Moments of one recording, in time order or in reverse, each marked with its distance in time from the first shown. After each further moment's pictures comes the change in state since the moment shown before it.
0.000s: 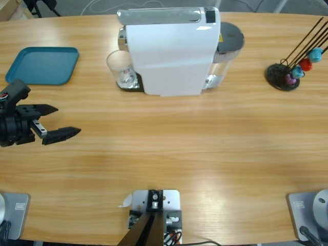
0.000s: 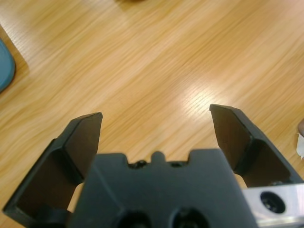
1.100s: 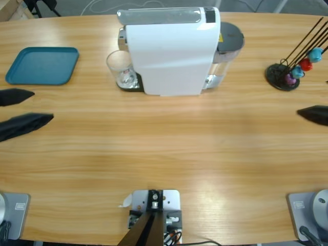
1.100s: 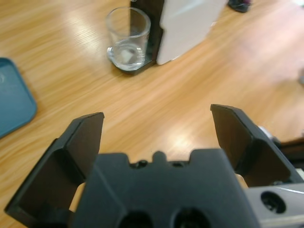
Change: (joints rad) arm 0 0.019 -0.323 -0.015 0.019 -0.107 -0.085; arm 1 0.120 -1.015 1.661 -0.779 -0.148 -0.084
